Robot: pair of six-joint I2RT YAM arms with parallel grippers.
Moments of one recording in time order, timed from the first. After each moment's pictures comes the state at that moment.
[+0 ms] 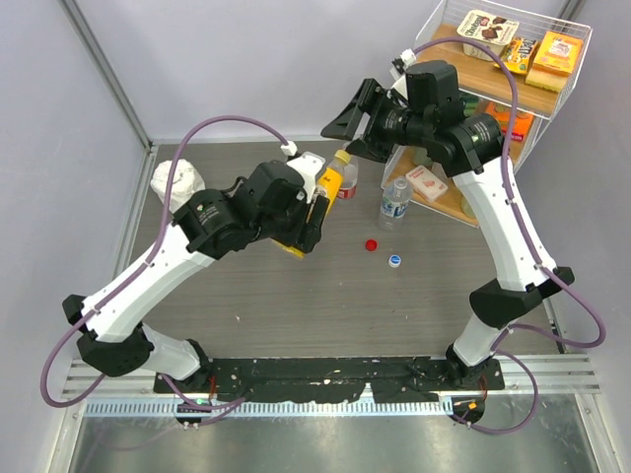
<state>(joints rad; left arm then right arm) -0.96 1.40 1.79 -1.12 -0.21 -0.32 0.52 1.70 2.28 -1.00 -0.30 0.84</state>
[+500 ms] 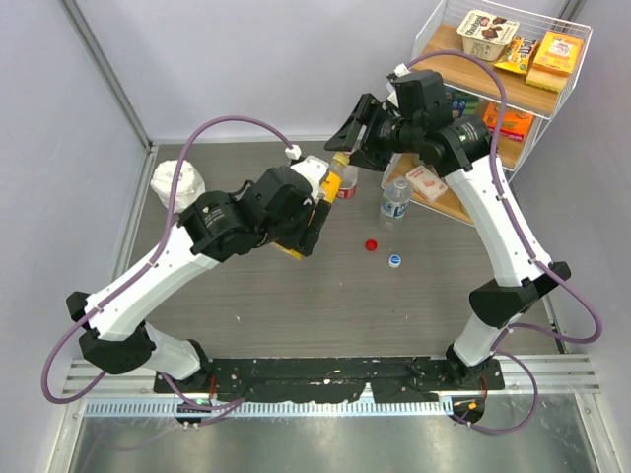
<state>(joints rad) -1.01 1.43 1.82 -1.17 -0.31 -0.32 0.52 1.70 2.21 -1.03 -0.27 0.85</state>
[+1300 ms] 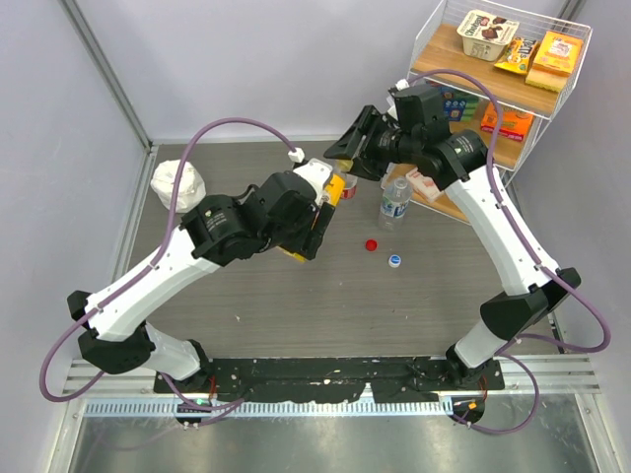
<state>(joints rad) -1.05 1.43 1.82 -1.16 -0.35 -0.34 0.52 1.61 1.97 -0.88 -0.29 0.95</state>
